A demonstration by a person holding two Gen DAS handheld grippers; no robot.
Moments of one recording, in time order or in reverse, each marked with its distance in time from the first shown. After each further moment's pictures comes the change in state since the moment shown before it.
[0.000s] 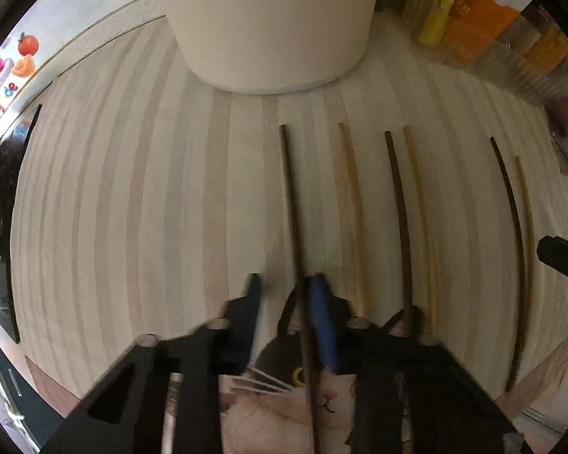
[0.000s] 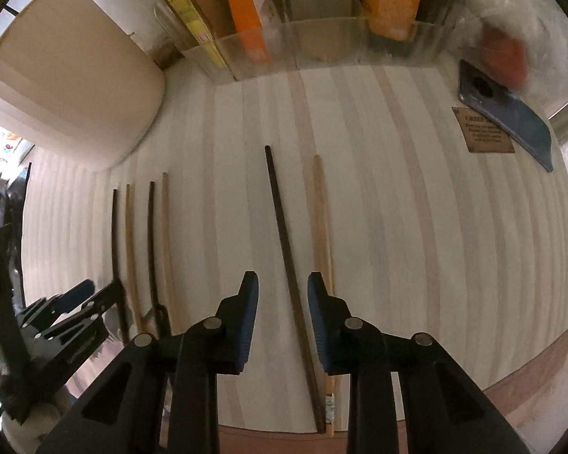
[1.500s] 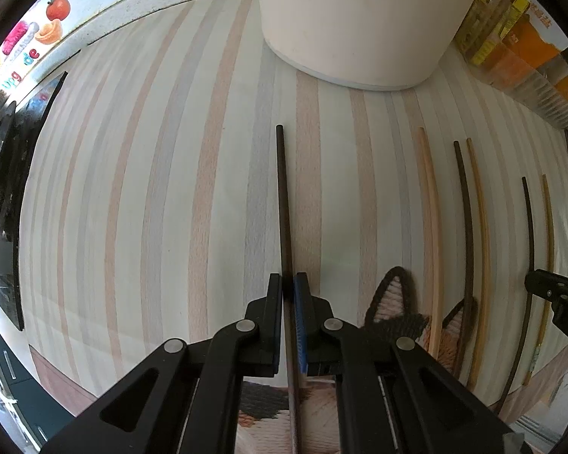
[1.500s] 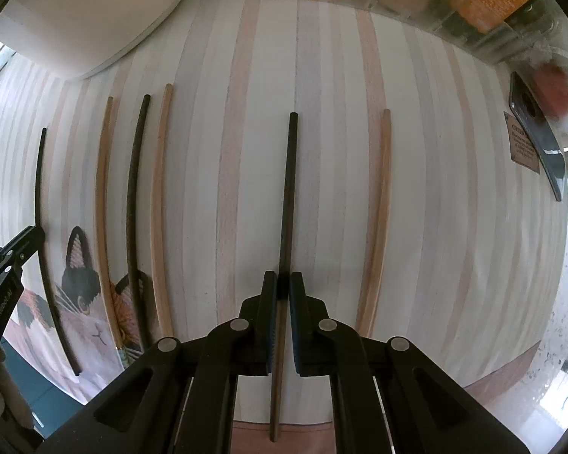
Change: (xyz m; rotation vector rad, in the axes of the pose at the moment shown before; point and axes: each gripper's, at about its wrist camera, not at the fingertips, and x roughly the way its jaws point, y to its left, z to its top) left arm -0.008 0.077 -0.003 -0.087 0.019 0.011; right arm 0.056 0.083 0.008 -0.150 0.208 -0.178
